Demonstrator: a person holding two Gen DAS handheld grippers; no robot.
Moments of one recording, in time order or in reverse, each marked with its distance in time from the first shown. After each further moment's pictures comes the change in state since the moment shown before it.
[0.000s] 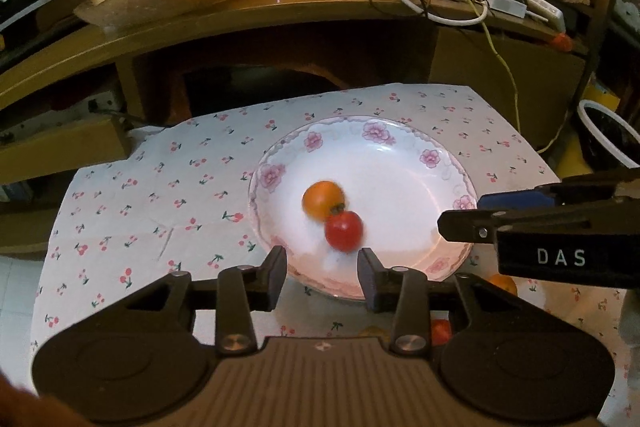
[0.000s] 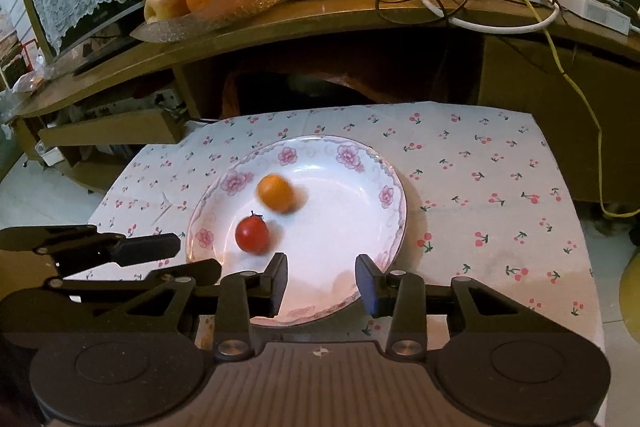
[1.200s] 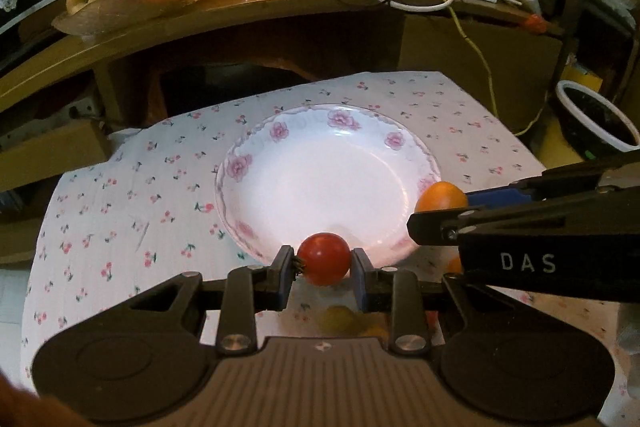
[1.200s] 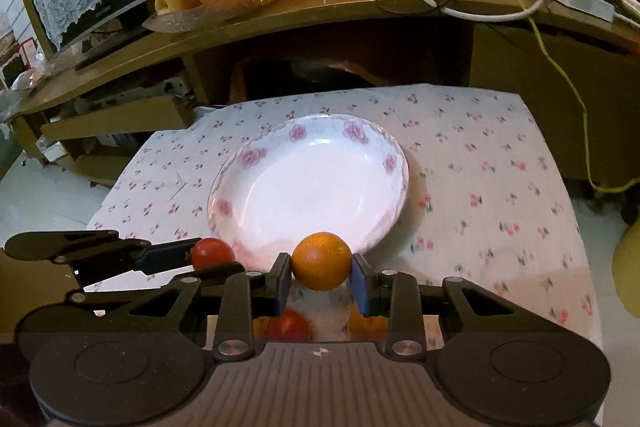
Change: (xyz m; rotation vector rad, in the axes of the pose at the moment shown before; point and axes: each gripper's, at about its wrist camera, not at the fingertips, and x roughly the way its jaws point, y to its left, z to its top) left arm -0.002 -0.021 -0.007 0.063 0.010 -0.026; right arm -0.015 0.014 -0.014 0.018 0.026 -0.024
